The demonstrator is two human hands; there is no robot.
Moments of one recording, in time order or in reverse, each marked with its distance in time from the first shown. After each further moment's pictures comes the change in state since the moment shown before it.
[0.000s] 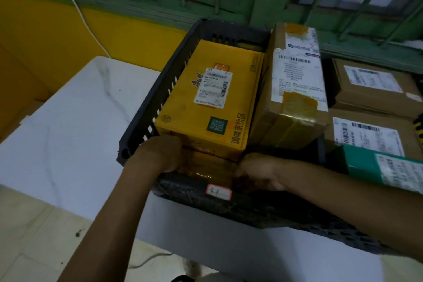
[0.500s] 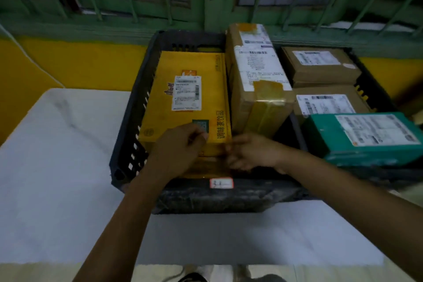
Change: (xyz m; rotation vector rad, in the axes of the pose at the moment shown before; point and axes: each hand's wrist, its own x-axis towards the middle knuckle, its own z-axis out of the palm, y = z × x) left_hand -0.008 0.022 0.002 -0.434 0.395 0.564; right_hand -0.052 -0.009 0.021 0.073 0.272 -0.257
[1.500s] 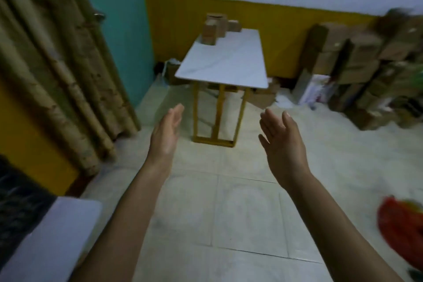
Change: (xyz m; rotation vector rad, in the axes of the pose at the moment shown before) left_hand -0.277 0.427 0.421 -0.788 -1.189 0.268; right_hand -0.573 0.401 0.077 1.152 2.000 -0.356
